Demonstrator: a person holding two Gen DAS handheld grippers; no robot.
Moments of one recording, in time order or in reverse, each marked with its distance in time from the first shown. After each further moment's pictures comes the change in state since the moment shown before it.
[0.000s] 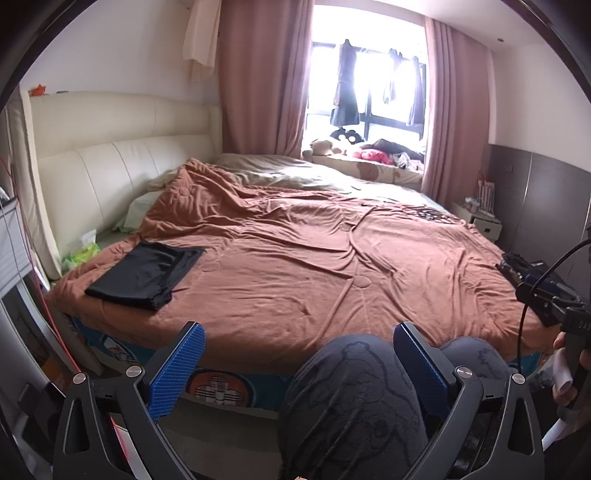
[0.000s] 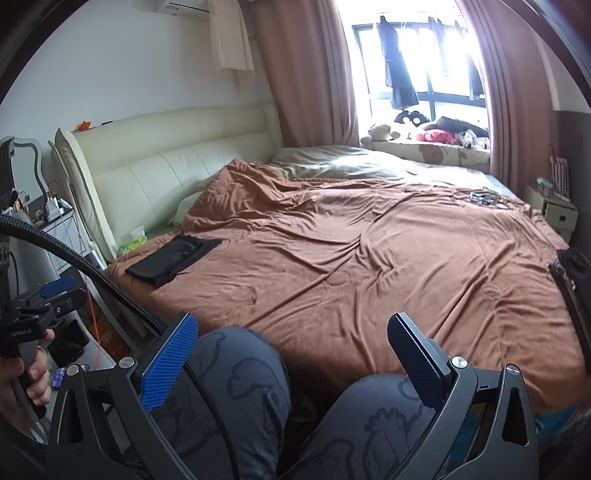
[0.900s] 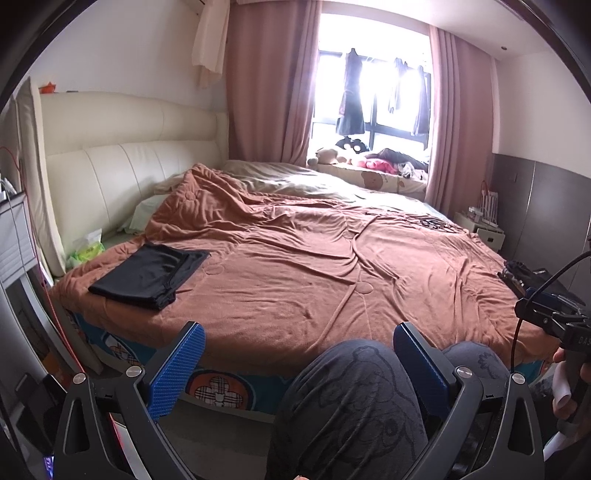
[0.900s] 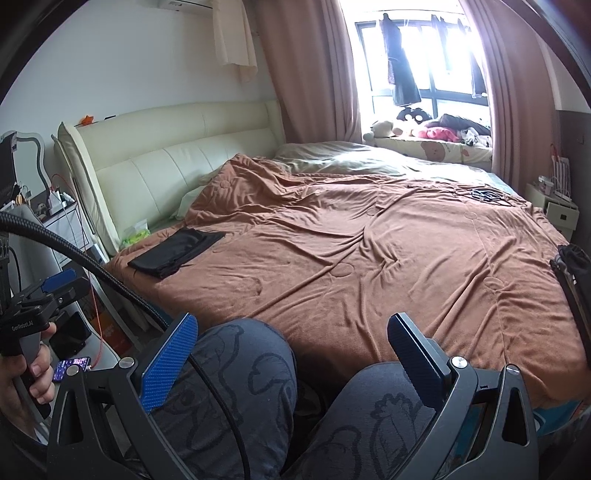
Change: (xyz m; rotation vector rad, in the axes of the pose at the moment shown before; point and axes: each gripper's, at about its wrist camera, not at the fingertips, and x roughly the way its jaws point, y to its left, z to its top) left arm -0.007 -0.001 -0.010 -0.016 -0.037 0.022; right arm -0.003 0.004 -0.006 -0.008 0.008 -0.011
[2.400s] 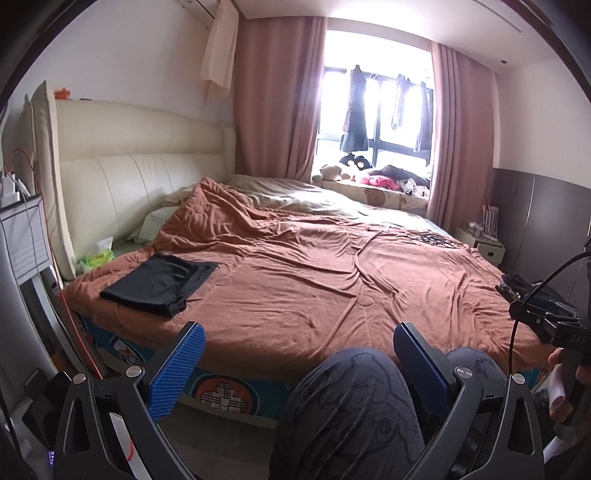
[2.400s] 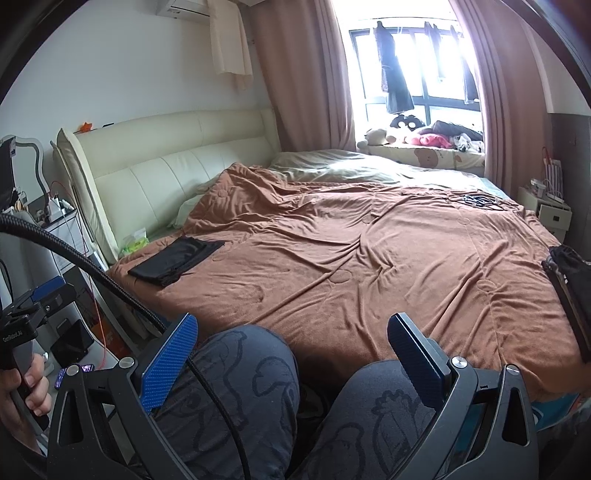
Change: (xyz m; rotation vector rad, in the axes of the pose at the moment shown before) left arm -0.034 0.006 -0.002 -0.018 -0.065 0.012; right arm -0.015 0.007 -0.003 0.004 -0.030 -0.020
